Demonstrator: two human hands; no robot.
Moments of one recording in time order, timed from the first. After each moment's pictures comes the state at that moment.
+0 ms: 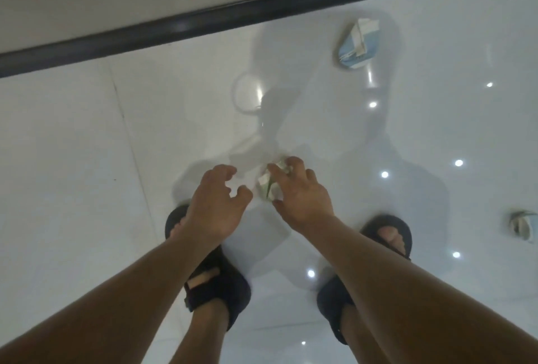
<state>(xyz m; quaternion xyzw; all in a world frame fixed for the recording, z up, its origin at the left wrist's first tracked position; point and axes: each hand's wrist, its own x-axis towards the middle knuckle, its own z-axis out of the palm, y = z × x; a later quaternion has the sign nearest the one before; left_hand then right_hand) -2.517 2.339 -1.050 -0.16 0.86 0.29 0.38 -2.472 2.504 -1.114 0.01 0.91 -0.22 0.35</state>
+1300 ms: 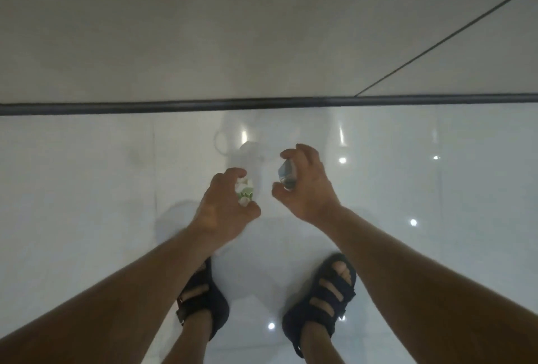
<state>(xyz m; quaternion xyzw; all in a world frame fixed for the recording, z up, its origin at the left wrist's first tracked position) -2.587 2.355 -0.926 -0.13 0.86 0.36 0.35 -2.591 2.535 -0.950 0.06 0.90 -0.36 0.22</state>
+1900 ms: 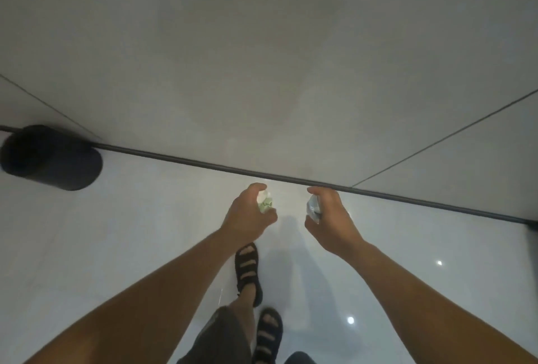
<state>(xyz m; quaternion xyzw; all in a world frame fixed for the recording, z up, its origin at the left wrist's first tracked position) -2.533 2.232 -0.485 -0.15 0.85 0.45 0.22 -2.539 2.440 -0.501 -0.04 0.91 -0.36 0.20</state>
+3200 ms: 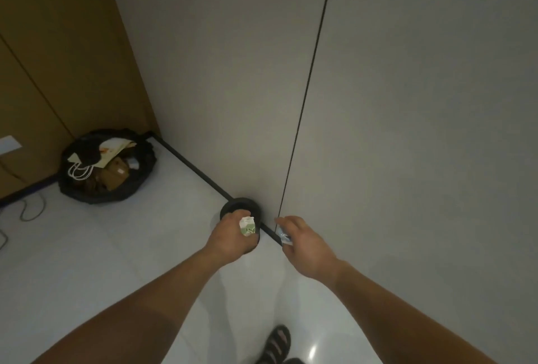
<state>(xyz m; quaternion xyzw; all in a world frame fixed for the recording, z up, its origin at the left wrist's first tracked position) -2.370 1.632 -0.275 -0.35 0.83 0.44 -0.02 -2.487 1.790 -0.297 -0.46 0.85 -0.19 0.17</state>
